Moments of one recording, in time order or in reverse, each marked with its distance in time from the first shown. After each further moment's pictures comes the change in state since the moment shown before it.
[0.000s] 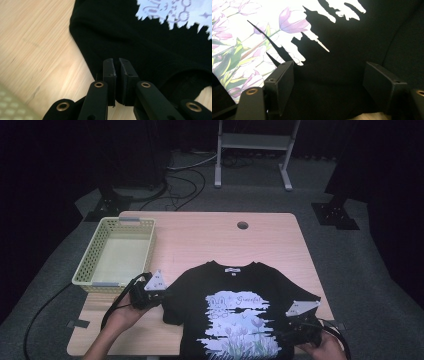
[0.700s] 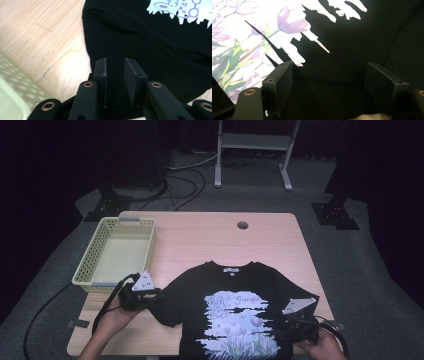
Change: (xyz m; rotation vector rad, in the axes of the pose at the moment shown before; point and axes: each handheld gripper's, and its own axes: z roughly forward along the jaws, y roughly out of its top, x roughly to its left) left arm 0.005 -0.016 -0.008 -0.028 0.016 -0.061; right arm 0.001 0.009 0.003 0.037 0.002 -0.002
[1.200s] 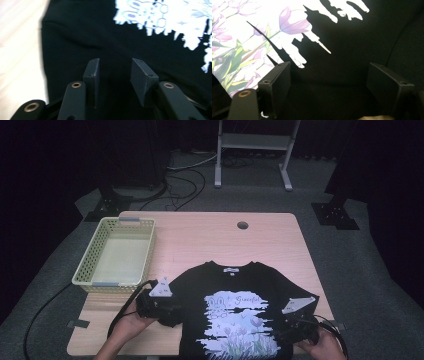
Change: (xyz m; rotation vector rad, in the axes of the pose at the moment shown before) left arm -0.035 0.018 0.030 0.008 -0.131 0.025; right arm -0.001 0.002 0.001 0.008 0.018 0.005
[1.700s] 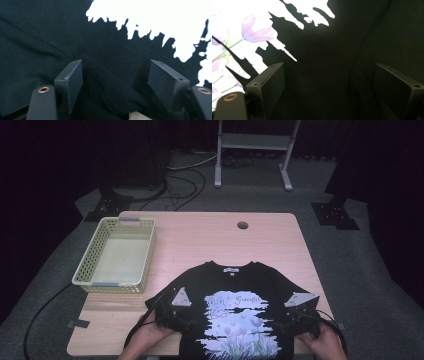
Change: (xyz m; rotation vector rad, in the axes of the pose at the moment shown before) left arm -0.030 0.008 0.039 0.055 -0.005 -0.052; right arm -0.018 0.001 0.004 -0.036 -0.102 0.022
